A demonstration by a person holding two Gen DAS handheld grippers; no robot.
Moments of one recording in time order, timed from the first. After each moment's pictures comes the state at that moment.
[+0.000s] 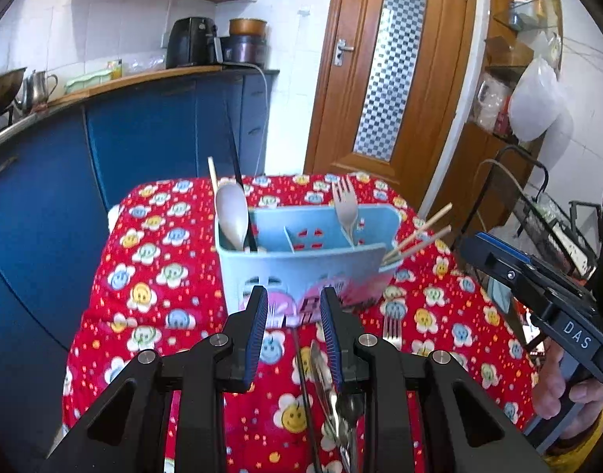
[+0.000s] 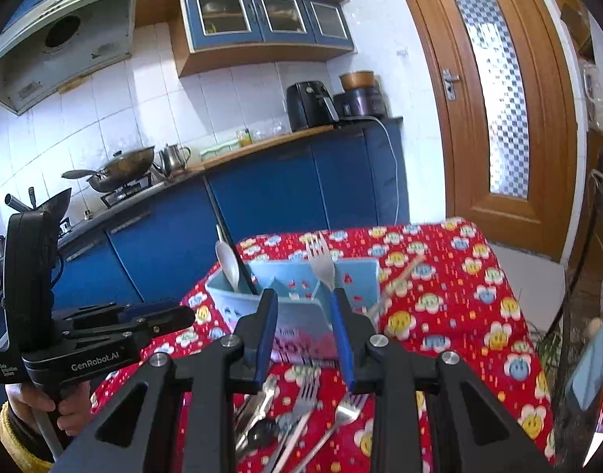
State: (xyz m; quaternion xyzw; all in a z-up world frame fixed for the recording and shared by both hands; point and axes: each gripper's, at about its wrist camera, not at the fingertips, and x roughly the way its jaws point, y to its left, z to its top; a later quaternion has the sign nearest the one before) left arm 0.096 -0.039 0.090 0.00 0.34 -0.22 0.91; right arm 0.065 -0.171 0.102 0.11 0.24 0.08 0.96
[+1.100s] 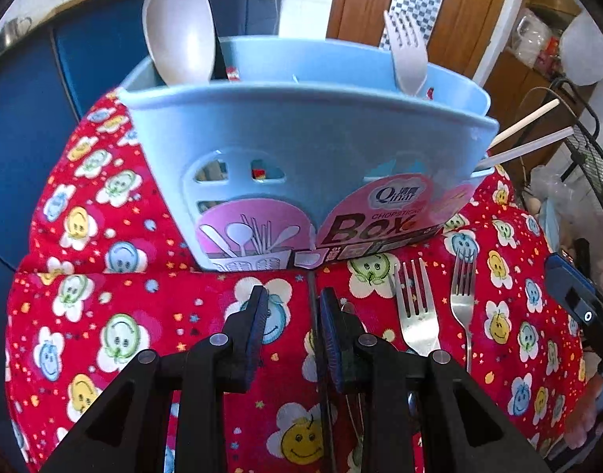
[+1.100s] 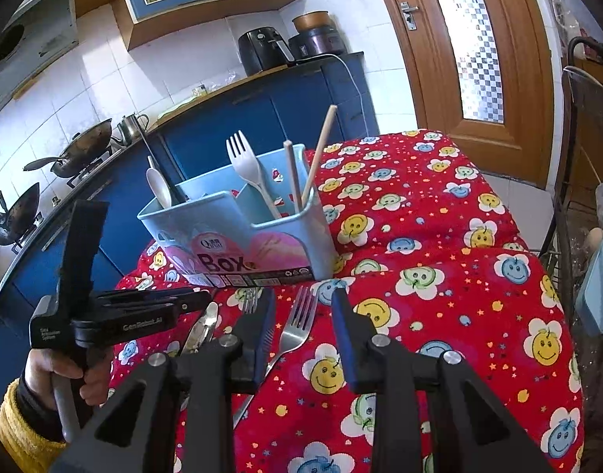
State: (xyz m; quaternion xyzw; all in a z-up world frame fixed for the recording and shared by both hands) left arm 0.165 -0.078 -0.010 0.04 0.49 -0.19 0.85; right arm 0.067 -0.206 0.031 0.16 0.33 0.05 0.93
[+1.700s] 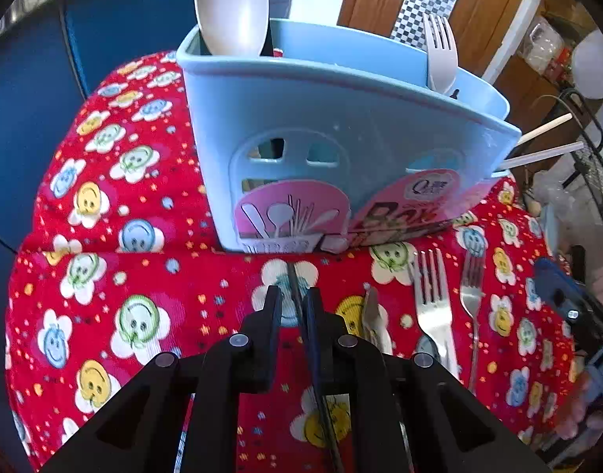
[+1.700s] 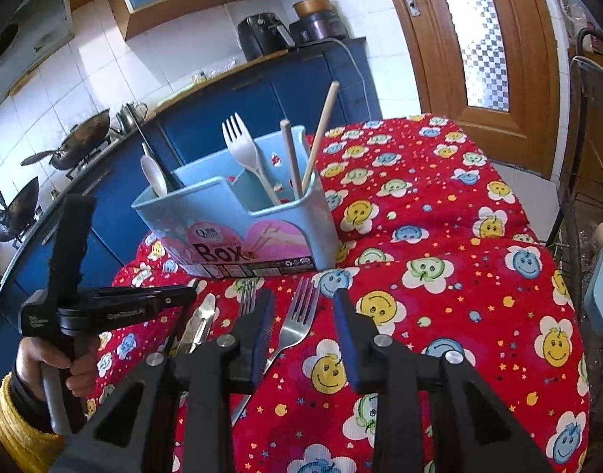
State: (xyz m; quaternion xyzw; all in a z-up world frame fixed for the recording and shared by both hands) left arm 0.170 -0.055 -0.011 0.01 0.52 -0.19 0.83; right arm 0.084 -0.205 0.022 0.15 0.37 0.06 0.92
